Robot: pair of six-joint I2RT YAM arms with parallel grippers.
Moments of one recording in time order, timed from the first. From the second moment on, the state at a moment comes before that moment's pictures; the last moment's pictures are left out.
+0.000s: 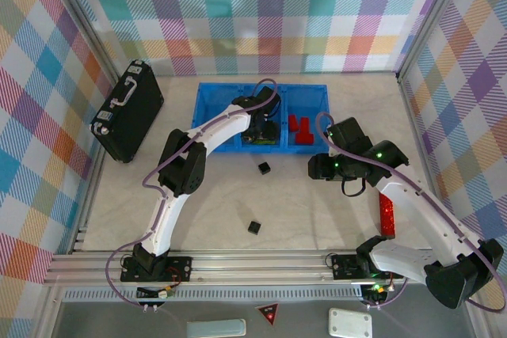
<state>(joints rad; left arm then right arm) -0.63 2.30 2.00 -0.89 -0.07 -0.55 0.54 1.09 1.13 -1.10 -0.06 0.47</state>
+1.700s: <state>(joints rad) -0.77 1.94 1.54 -0.75 -0.04 -0.72 0.54 1.17 1.10 -1.01 -0.12 0.47</state>
